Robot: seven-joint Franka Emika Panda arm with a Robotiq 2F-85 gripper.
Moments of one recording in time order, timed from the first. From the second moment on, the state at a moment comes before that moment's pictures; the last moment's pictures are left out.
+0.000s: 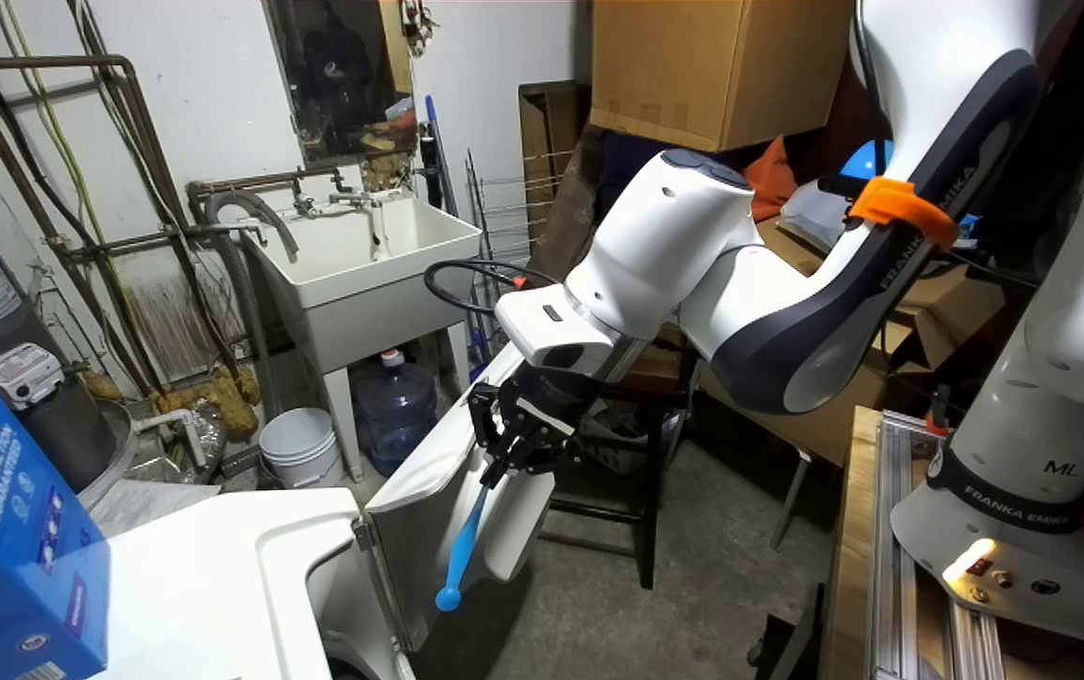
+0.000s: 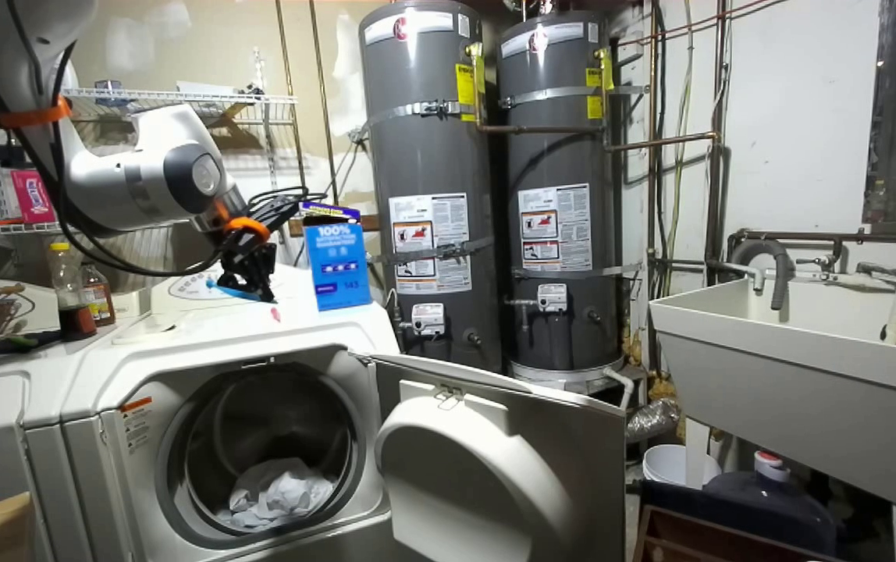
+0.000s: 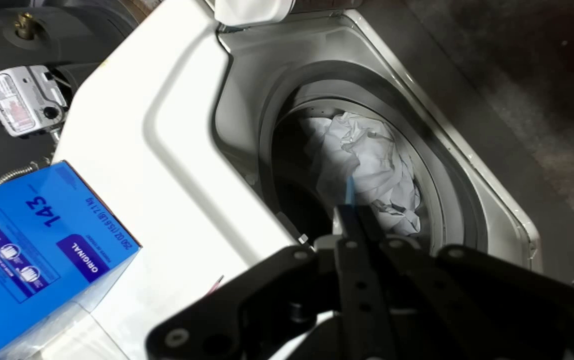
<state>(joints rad) -0.27 0.05 0.81 -2.56 -0.35 3.14 -1.04</state>
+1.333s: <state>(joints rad) -0.05 -0.05 0.51 -2.55 -0.32 3.07 -0.76</state>
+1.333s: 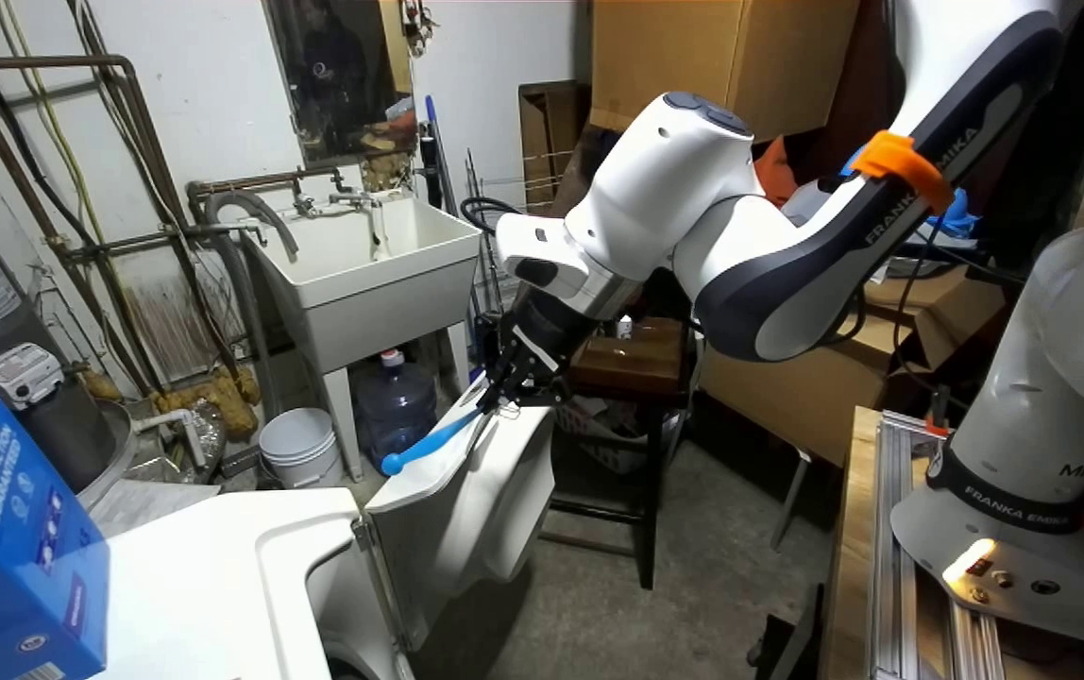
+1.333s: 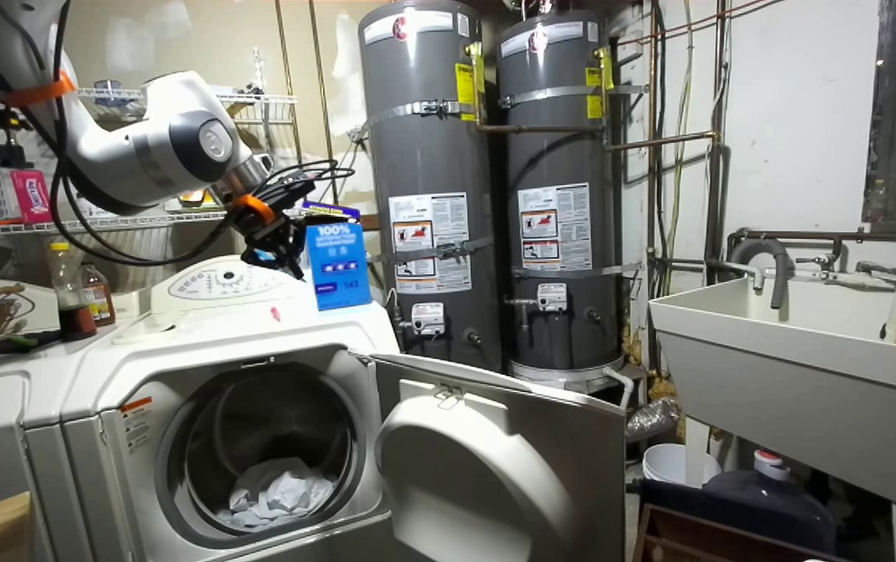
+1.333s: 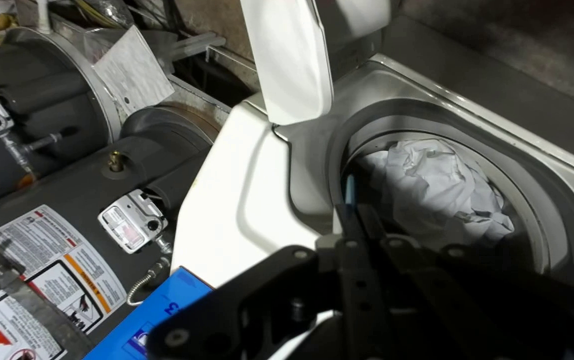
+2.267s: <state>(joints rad) 0.10 0.09 0.49 -2.06 0.02 2.51 -0.93</state>
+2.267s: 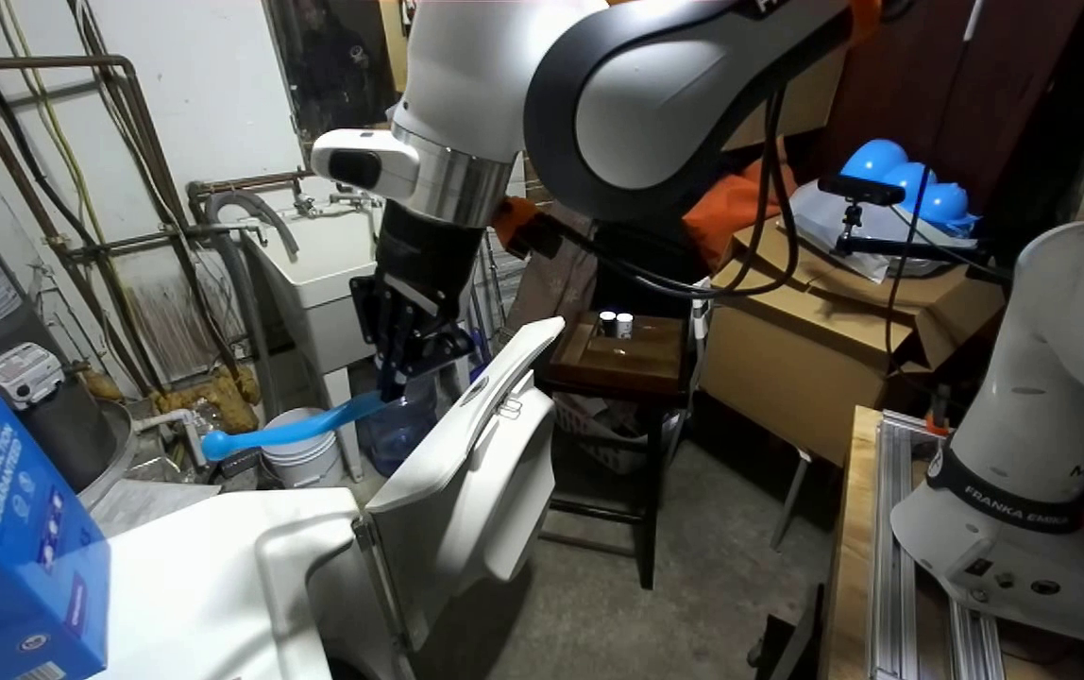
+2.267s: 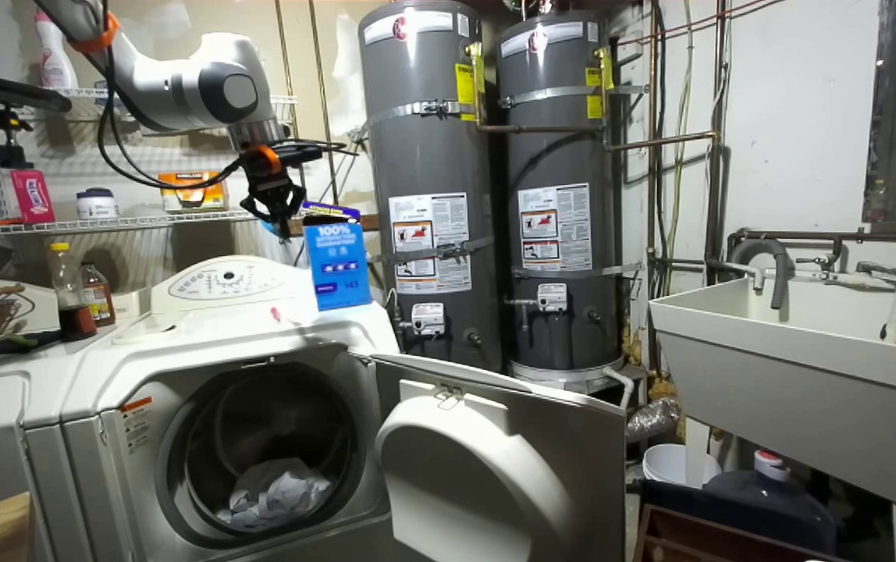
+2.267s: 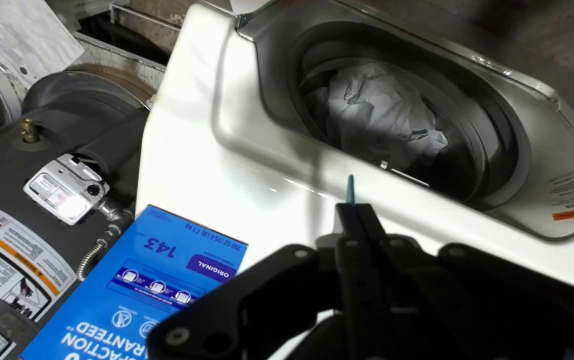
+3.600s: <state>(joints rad) 0.40 0.51 0.42 -1.56 -0.10 2.16 -0.82</state>
